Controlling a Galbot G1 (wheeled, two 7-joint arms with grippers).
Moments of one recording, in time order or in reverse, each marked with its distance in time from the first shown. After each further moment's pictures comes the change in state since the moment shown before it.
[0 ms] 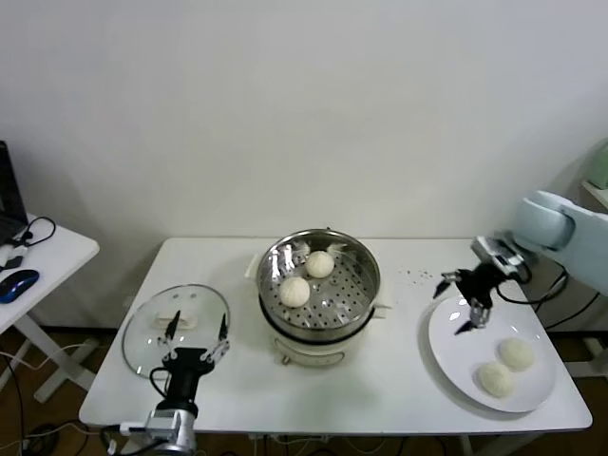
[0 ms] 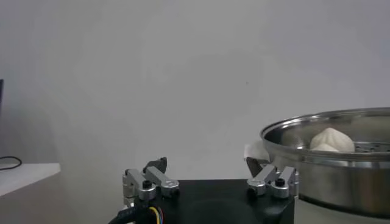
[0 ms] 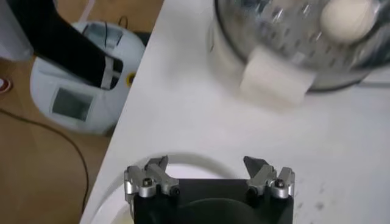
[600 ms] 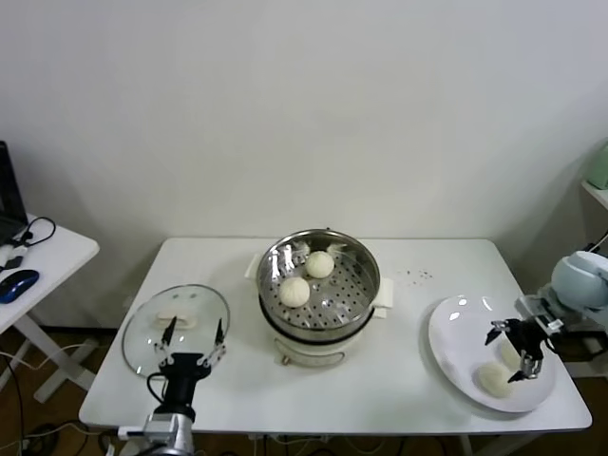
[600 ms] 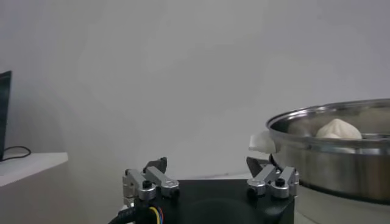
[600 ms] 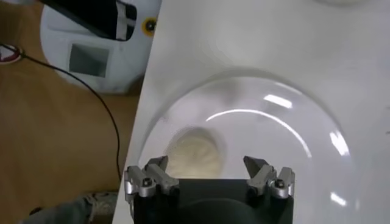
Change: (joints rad) left arm 0.015 -0.004 -0.011 0.015 -0.002 -0.004 -0.005; right arm -0.417 -0.077 0.317 -0.061 -0.238 0.049 0.017
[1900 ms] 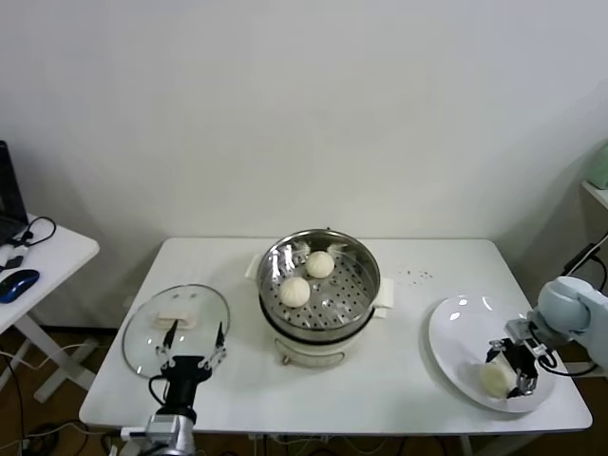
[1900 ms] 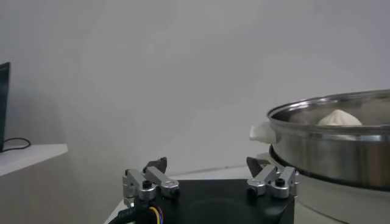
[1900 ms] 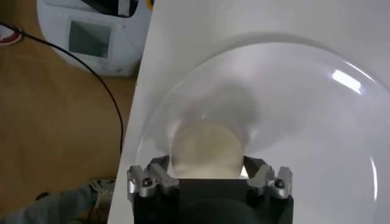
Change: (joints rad) left arm -0.005 -0.002 0.000 0.027 -0.004 -0.006 -0.001; right arm -0.156 0.075 0.108 -0.075 -0.112 0.007 0.035
